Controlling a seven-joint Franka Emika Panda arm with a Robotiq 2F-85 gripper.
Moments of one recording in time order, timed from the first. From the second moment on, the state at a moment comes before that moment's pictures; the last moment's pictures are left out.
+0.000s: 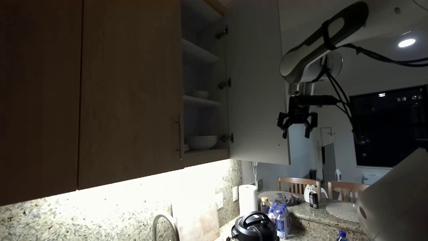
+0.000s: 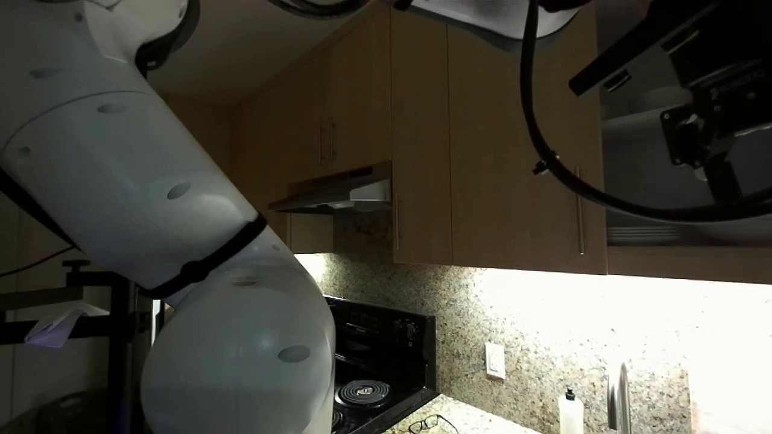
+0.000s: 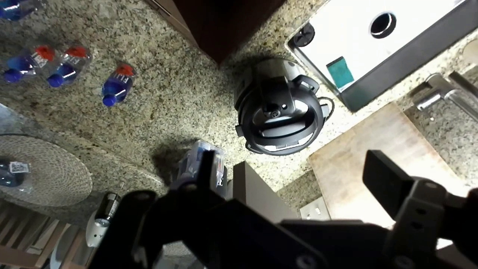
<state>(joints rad) -0.38 -0.67 -0.27 -2.36 -0.19 2.03 0.12</state>
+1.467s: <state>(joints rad) -0.16 -1.01 -0.10 -2.55 -0.32 1.80 -0.06</state>
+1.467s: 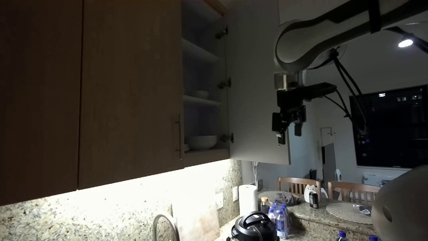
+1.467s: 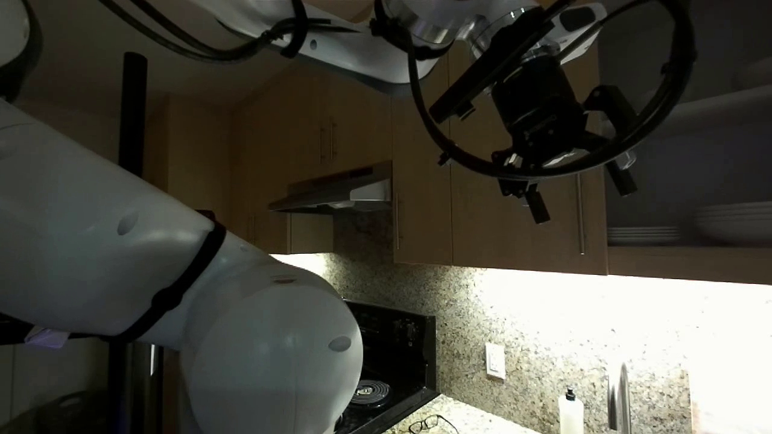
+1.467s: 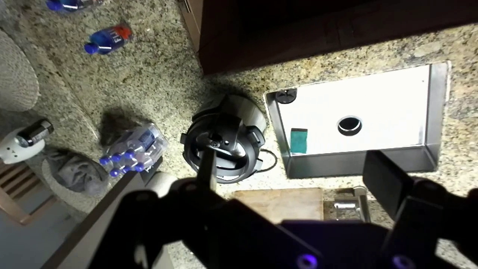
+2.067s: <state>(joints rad) -0.04 -1.07 -0.14 -2.55 -0.32 1.77 -0.17</state>
